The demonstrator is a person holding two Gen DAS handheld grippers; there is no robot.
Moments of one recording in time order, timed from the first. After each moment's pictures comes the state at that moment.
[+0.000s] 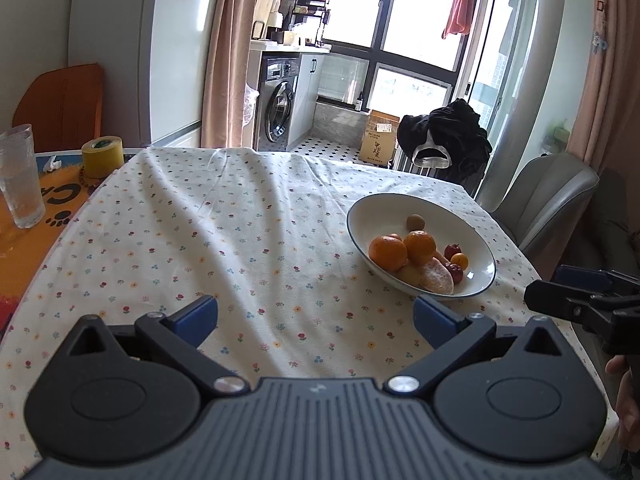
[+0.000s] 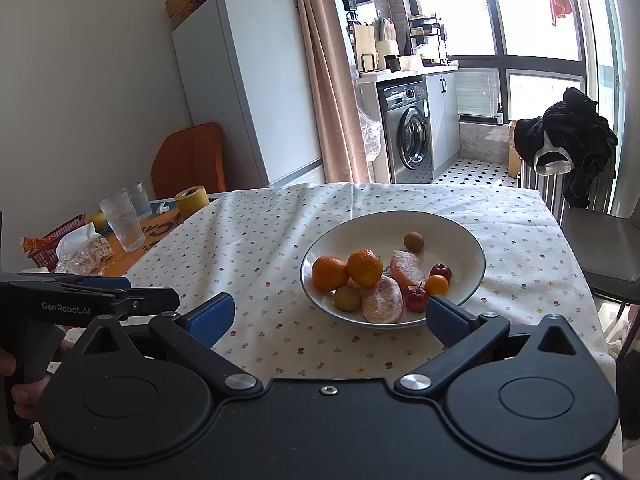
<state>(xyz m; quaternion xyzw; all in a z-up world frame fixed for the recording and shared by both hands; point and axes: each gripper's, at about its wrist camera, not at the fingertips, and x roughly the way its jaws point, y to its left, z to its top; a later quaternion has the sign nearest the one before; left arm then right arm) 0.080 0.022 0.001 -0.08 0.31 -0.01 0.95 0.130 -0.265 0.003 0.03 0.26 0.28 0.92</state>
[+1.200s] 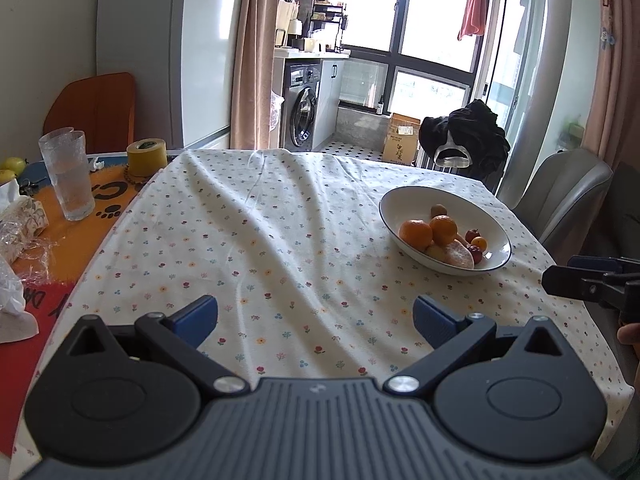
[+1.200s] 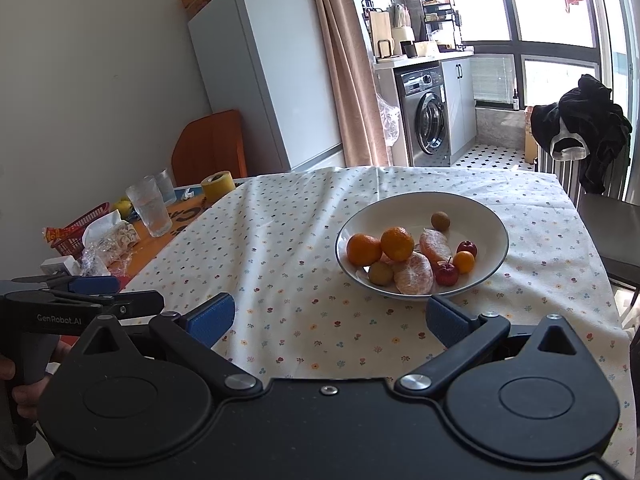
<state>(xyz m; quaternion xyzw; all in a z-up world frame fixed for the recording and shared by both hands) 0.030 0.039 0.007 -0.06 0.30 0.03 0.95 0.107 -0.258 0.008 0.03 0.28 0.30 0.91</state>
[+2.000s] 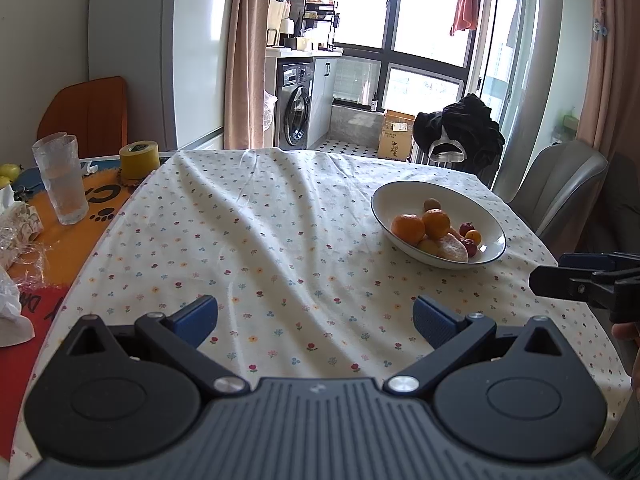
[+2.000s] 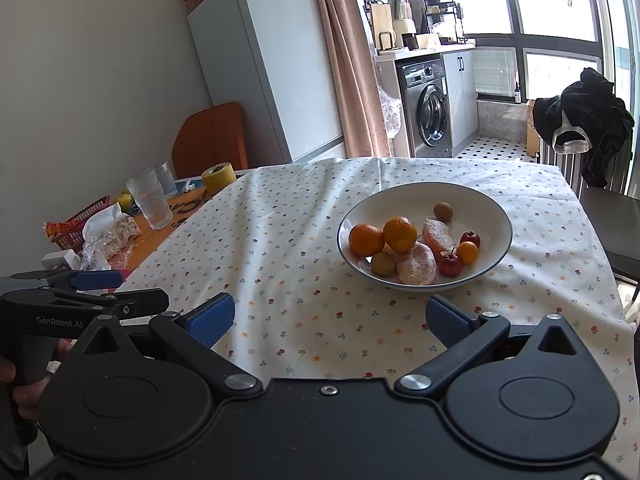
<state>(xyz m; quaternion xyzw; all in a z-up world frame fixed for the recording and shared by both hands) 0.030 0.031 0.005 -0.05 0.30 0.02 0.95 0.106 -0.256 0.005 0.03 0.29 0.31 0.90</state>
